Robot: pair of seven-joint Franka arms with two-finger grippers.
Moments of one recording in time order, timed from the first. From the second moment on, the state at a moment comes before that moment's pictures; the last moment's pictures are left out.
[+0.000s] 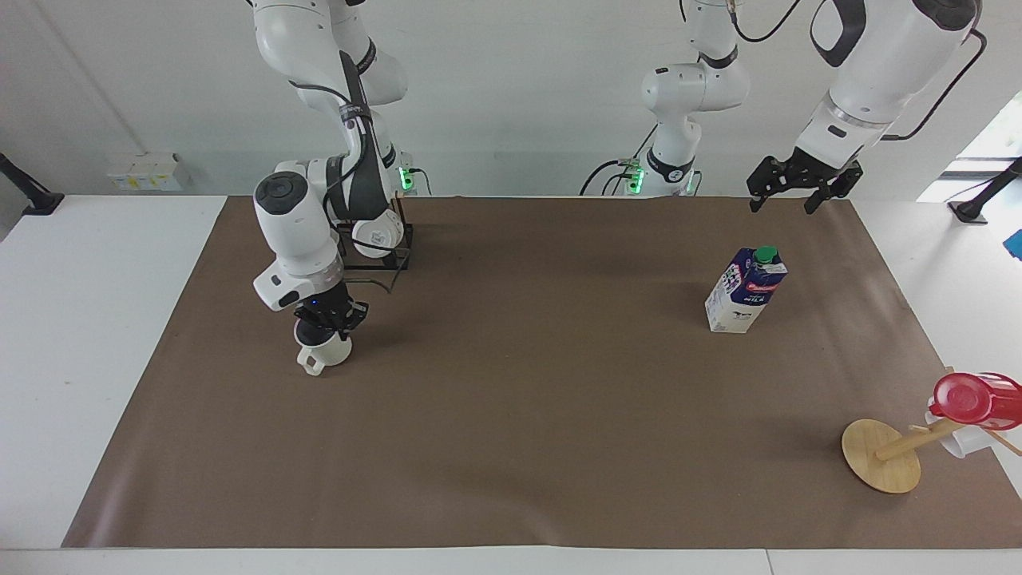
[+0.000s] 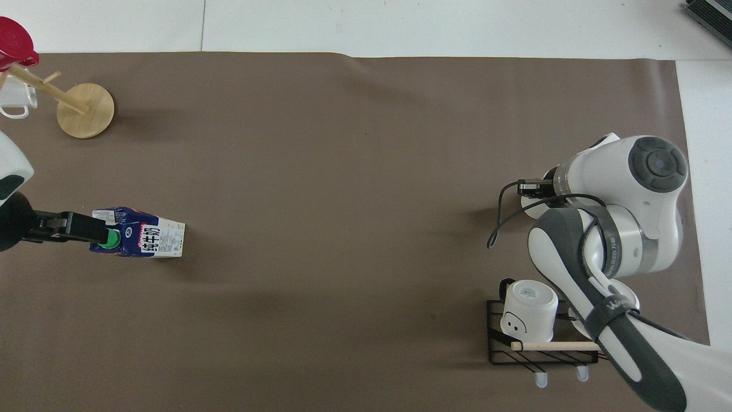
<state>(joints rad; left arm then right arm) 0.02 -0.16 -0.08 -1.84 -0.04 1.62 0.03 0.17 0.18 -0.08 -2.04 -0.02 2.31 0.26</state>
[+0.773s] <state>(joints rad) 0.02 -0.16 -0.07 -1.99 -0.04 1.79 0.03 0.39 0.18 -0.08 -1.94 -0.06 2.31 0.85</state>
